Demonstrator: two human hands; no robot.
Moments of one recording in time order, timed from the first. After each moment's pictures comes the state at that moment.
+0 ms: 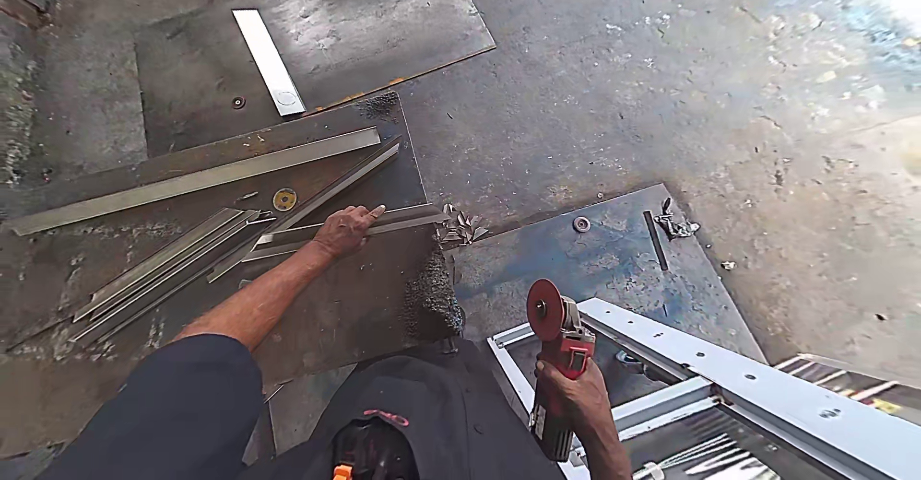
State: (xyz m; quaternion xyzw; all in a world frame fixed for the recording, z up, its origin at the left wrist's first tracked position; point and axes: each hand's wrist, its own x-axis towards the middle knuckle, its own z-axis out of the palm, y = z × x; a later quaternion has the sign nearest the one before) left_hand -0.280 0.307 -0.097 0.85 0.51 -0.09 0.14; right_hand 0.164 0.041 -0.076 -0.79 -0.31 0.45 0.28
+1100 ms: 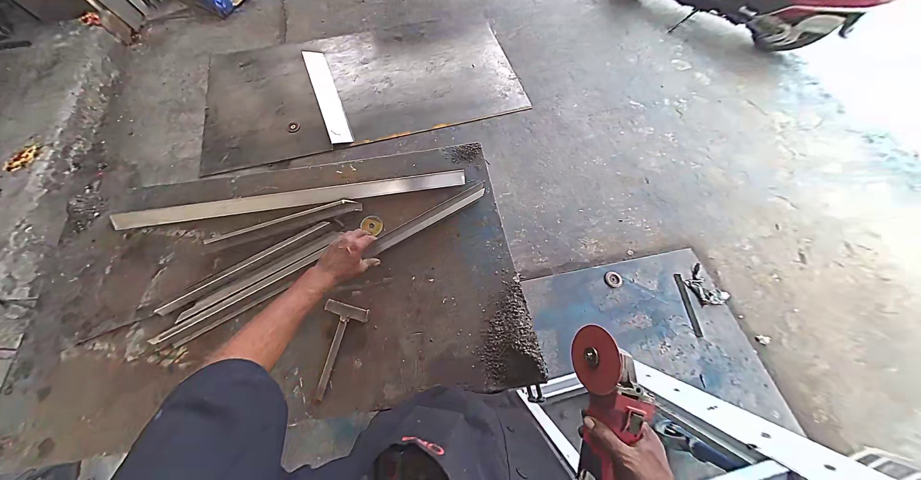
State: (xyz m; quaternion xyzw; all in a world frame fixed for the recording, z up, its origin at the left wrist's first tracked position) left_hand -0.500 0.297 -0.101 0.77 0.60 0.00 0.23; right_hand 0.032 0.039 -0.022 -0.77 -0.34 0.44 0.31
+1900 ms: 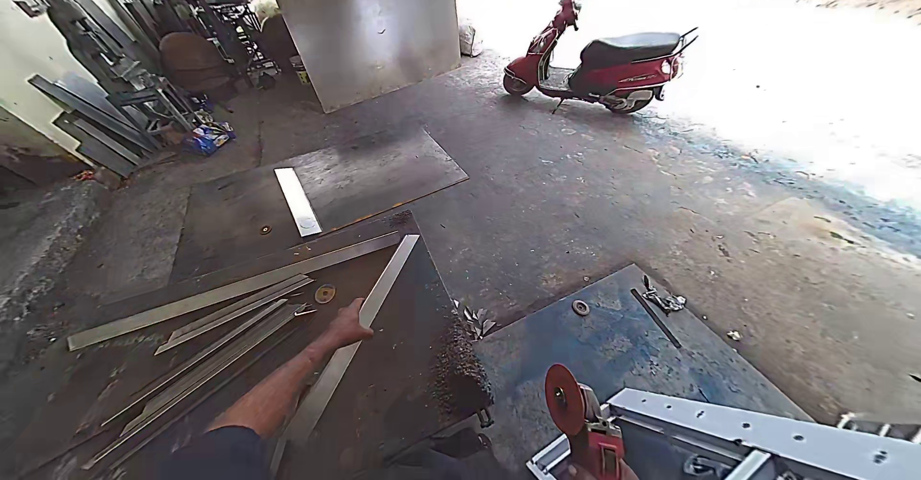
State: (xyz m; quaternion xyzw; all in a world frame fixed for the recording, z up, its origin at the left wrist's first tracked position) left_hand -0.354 0.274 -0.057 0.65 0.67 -0.02 0.36; right_hand 0.110 -0.035 -0.050 -0.72 -0.31 0.46 0.41
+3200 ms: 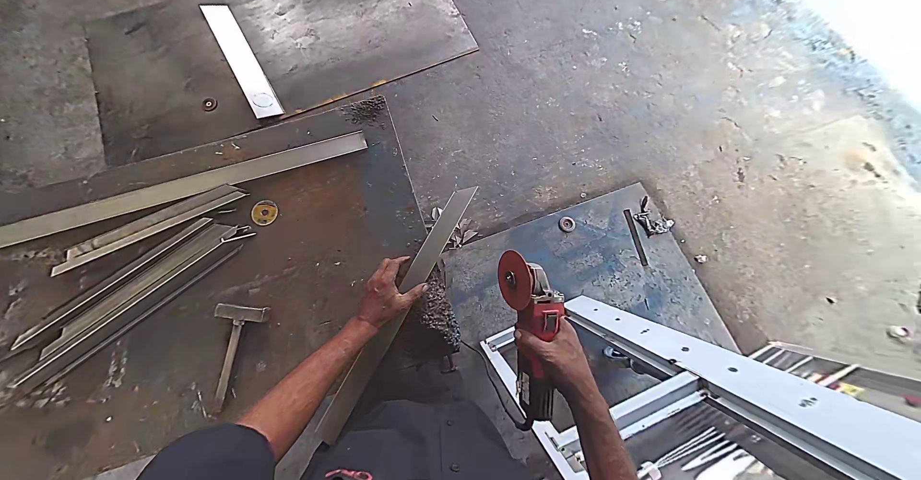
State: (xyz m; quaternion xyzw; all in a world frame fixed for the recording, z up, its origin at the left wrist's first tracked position) left_hand -0.193 0.210 -0.165 0.68 0.61 0.21 0.34; right_hand 0.144 0.120 -0.084 -0.76 -0.37 0.47 0.26
